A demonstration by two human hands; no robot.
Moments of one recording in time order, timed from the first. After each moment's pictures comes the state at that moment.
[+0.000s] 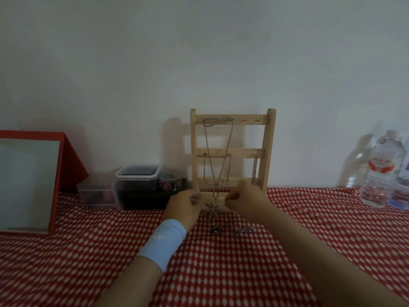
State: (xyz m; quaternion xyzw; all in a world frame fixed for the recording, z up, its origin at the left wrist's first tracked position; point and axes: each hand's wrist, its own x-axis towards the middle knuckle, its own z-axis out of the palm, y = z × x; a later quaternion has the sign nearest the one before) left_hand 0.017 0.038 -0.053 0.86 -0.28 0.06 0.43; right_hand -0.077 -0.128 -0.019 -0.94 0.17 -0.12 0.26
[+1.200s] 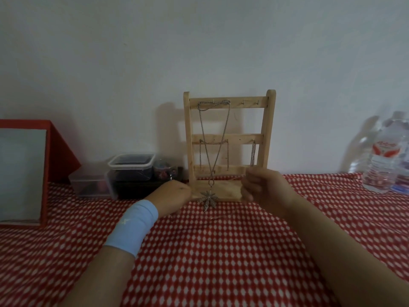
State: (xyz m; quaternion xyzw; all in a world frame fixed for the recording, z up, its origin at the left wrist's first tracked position) left_hand 0.018 0.061 -0.013 0.88 -0.31 -0.15 0.33; right_hand -0.115 -0.161 -0.023 -0.63 0.00 -0.08 0.77
